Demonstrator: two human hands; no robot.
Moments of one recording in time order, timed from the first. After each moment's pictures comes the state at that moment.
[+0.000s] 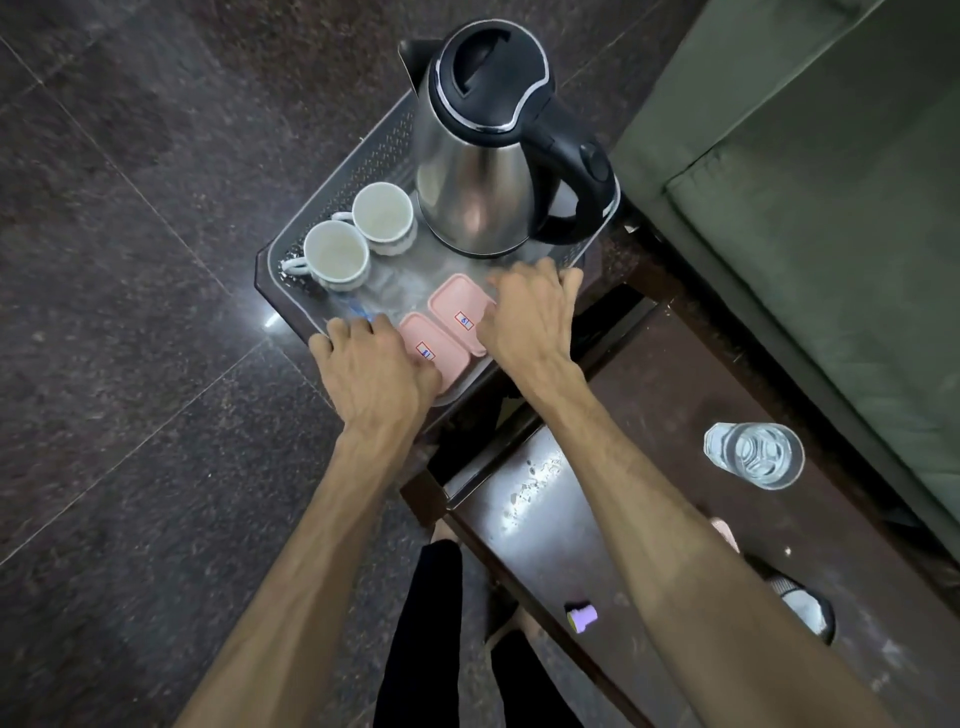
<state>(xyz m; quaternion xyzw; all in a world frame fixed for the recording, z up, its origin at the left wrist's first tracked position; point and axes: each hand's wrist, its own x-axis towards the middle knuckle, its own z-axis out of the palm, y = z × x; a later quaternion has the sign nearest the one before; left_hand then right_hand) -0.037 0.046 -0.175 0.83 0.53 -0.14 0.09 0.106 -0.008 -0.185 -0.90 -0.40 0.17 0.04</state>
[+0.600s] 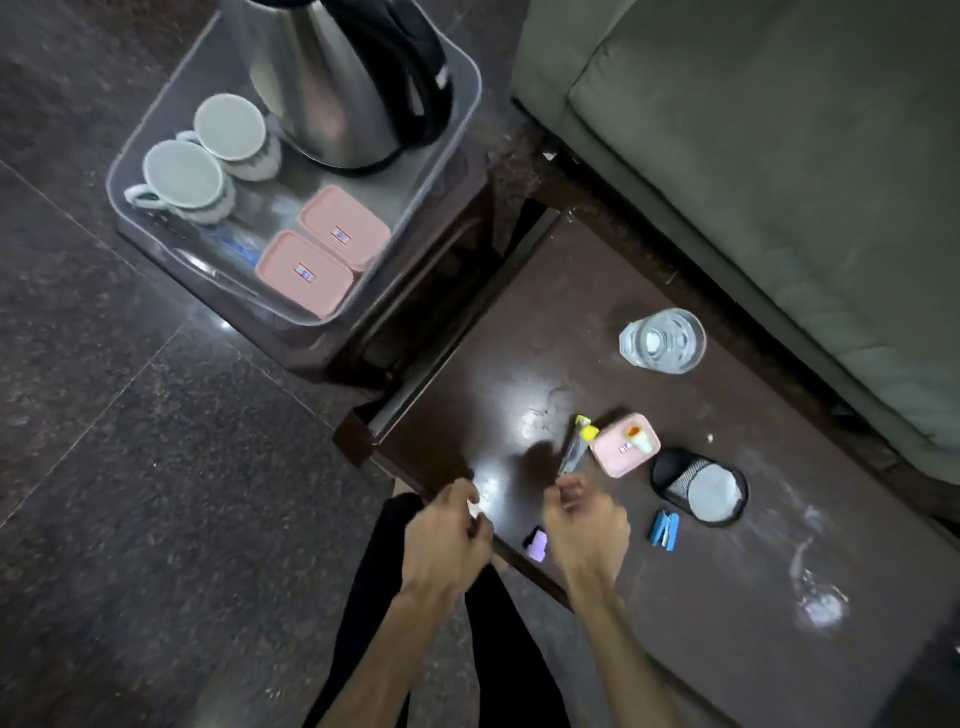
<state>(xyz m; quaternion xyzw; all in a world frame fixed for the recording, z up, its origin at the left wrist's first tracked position) -0.126 -0.233 -0.233 0.80 0.39 -0.19 0.42 -0.015 -0.349 -0.226 -0.95 0.08 0.26 0.17</state>
